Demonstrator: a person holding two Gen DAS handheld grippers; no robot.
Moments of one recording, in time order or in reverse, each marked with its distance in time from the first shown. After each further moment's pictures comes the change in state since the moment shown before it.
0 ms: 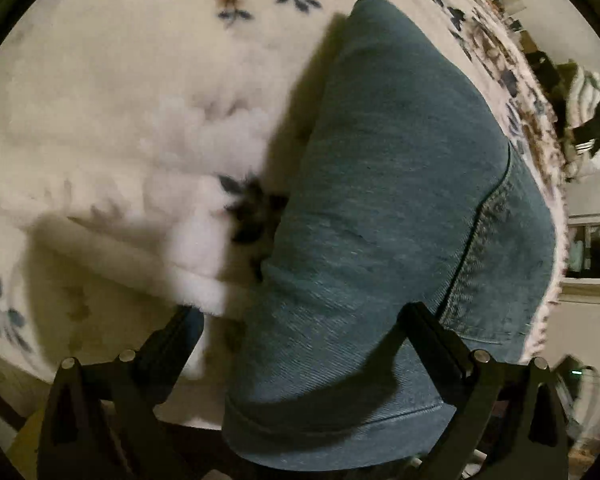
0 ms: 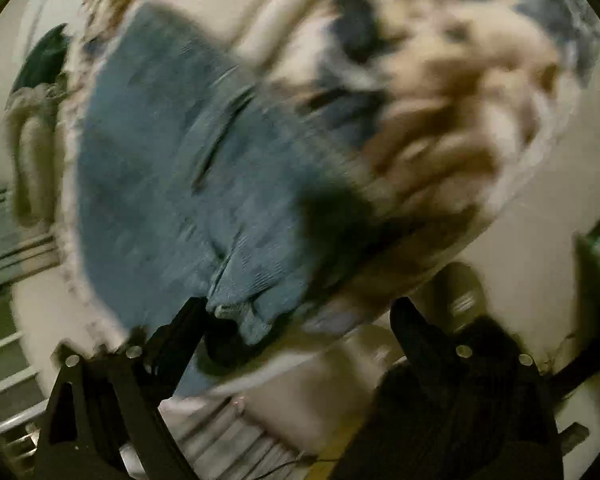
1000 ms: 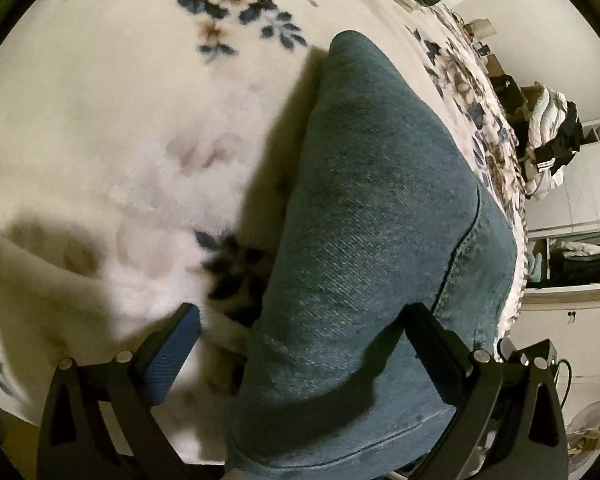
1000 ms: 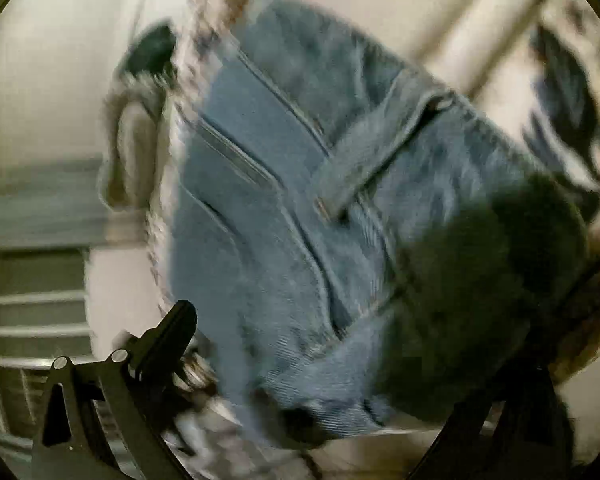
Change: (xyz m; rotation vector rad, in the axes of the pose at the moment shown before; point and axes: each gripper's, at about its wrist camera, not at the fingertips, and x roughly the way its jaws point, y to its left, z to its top) left arm -0.004 0.010 0.014 0.002 -0.084 -0.156; right arm 0.034 0.067 -0.008 -0.263 -0.044 0.391
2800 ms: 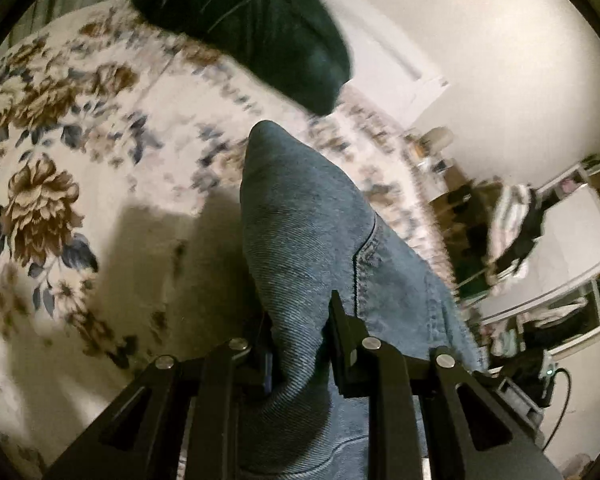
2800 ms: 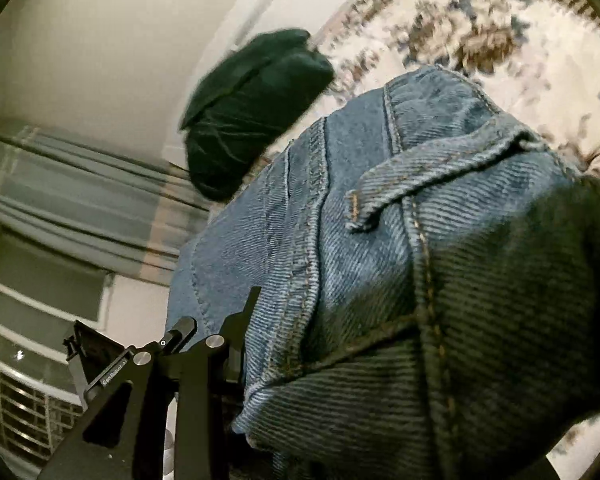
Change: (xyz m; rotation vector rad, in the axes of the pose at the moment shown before) left arm -0.146 -0.046 0.511 0.118 -0.299 -0.092; right arm 0.223 0.533 0.292 -0.255 -0.168 0.045
